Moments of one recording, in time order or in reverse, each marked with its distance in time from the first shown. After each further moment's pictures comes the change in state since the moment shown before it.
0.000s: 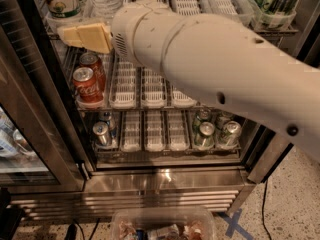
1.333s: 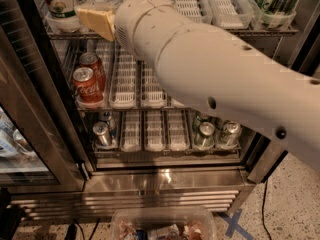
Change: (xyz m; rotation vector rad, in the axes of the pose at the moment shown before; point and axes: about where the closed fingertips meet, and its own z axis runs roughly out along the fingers) arm -0.017 -0.026 0.001 0.135 -0.094 -0.047
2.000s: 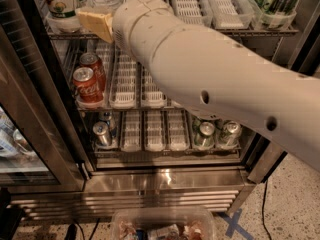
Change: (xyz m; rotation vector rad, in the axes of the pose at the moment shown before) arm 0.008 0.000 0.007 0.019 0.010 -0.010
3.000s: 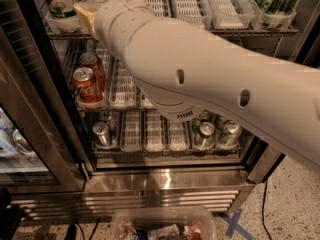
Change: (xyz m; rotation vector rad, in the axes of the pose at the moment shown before) arm 0.001 0.017 0.019 0.029 0.021 -0.025
